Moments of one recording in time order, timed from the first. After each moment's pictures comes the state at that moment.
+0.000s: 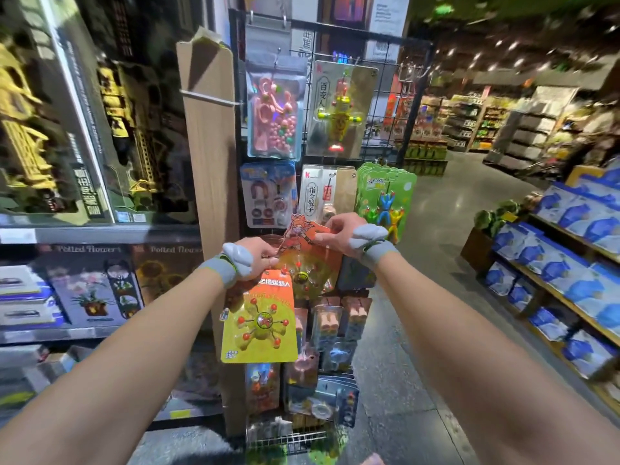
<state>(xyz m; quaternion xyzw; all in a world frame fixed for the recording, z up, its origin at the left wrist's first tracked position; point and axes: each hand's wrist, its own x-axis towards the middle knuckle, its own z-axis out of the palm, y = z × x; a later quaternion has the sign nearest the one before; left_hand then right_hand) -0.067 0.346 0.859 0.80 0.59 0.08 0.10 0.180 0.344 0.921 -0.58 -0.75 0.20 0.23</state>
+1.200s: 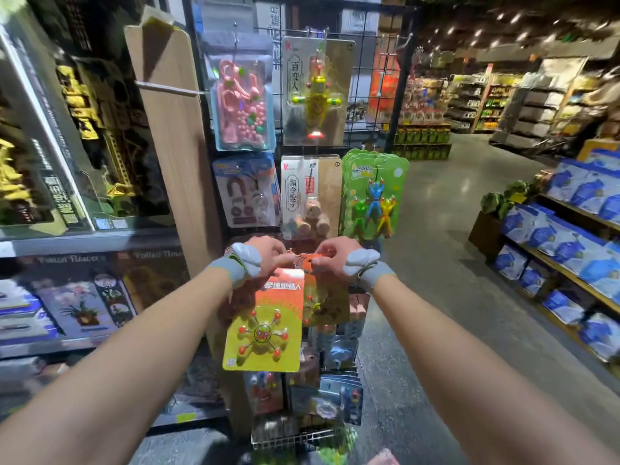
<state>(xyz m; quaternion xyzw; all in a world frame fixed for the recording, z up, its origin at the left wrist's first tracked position) -0.008 0.374 0.849 0.77 0.60 0.14 0.13 0.207 0.359 0.864 -0.58 -0.78 0.19 0.17</state>
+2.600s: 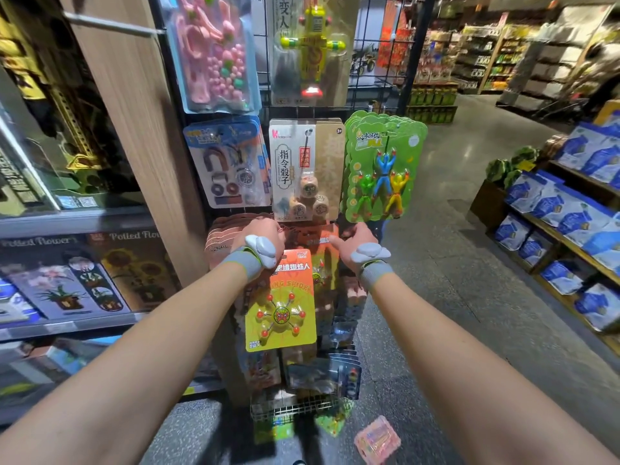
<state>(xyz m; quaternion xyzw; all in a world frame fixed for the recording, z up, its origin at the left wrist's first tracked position) 0.023 0.423 0.810 0.67 0.72 0.13 0.09 0.223 0.417 0.797 -0.71 -0.56 0.28 0.32</state>
